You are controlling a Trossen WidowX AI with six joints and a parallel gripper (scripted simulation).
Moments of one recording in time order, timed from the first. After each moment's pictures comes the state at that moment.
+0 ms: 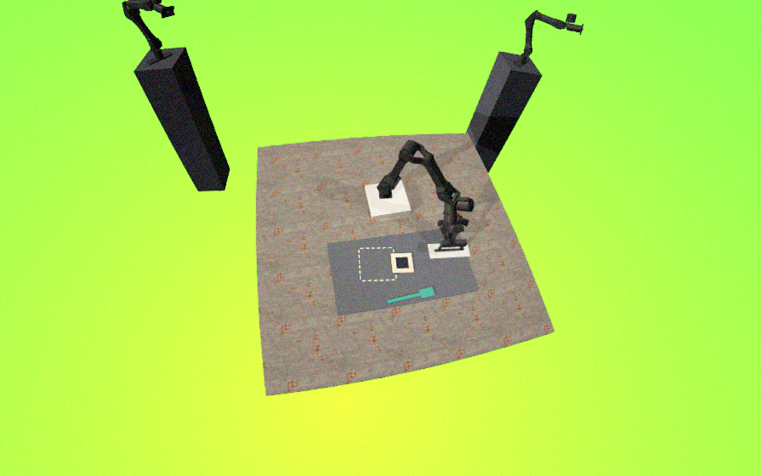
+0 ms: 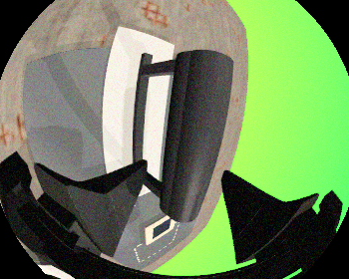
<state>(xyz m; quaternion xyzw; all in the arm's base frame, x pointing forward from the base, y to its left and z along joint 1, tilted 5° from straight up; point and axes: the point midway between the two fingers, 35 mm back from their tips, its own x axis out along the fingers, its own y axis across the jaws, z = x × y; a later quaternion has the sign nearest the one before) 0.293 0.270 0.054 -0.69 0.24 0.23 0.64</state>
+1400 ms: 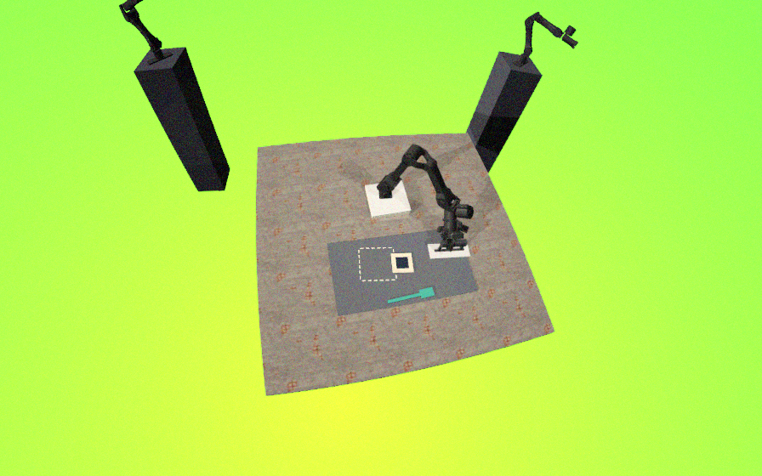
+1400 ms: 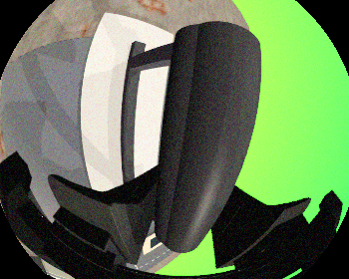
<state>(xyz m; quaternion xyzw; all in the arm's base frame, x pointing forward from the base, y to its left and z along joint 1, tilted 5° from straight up) 0.317 0.269 0.035 -0.69 0.23 0.23 0.64</state>
